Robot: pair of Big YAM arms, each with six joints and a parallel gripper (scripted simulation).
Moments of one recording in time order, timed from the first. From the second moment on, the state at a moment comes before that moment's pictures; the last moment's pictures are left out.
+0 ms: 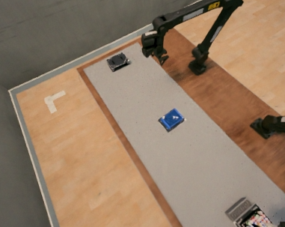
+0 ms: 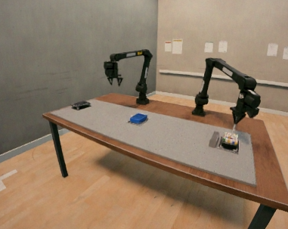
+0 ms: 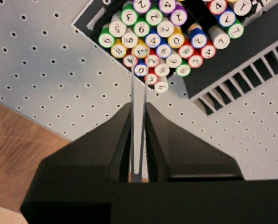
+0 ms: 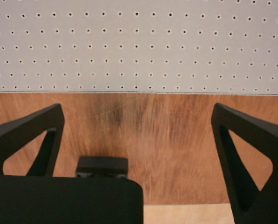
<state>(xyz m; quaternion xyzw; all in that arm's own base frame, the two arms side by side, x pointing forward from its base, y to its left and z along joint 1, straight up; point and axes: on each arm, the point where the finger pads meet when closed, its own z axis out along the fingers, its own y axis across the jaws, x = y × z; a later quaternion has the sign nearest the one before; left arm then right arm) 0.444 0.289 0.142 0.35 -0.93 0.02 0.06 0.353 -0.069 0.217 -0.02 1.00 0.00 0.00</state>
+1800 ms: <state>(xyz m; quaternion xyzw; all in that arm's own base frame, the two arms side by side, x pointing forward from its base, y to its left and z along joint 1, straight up) 0.443 0.288 0.187 0.35 -0.93 0.02 0.06 0.353 -0.069 0.217 -0.02 1.00 0.00 0.00</state>
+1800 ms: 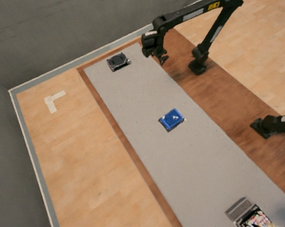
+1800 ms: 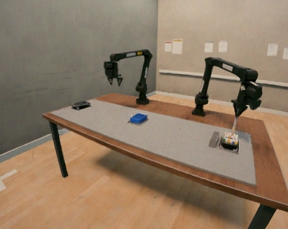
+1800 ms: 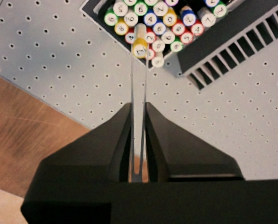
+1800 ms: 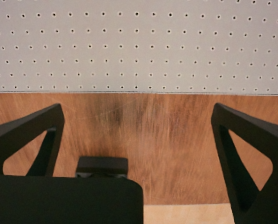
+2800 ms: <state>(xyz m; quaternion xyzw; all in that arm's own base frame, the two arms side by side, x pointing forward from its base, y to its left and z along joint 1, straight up) 0.442 0.287 0.200 0.35 -0.93 0.02 0.06 0.353 -0.069 0.217 -0.02 1.00 0.00 0.00</state>
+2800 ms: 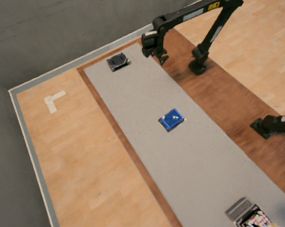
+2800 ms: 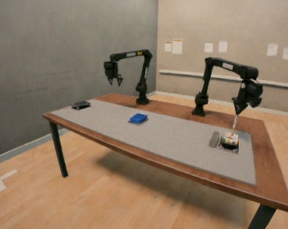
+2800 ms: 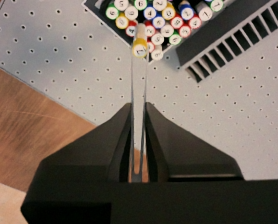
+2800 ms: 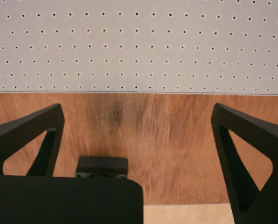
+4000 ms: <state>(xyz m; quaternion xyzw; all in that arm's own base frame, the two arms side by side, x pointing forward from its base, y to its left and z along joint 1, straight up) 0.443 0.256 0.204 0.38 -0.92 0.01 0.05 0.353 -0.069 0.217 -0.02 1.00 0.00 0.00</state>
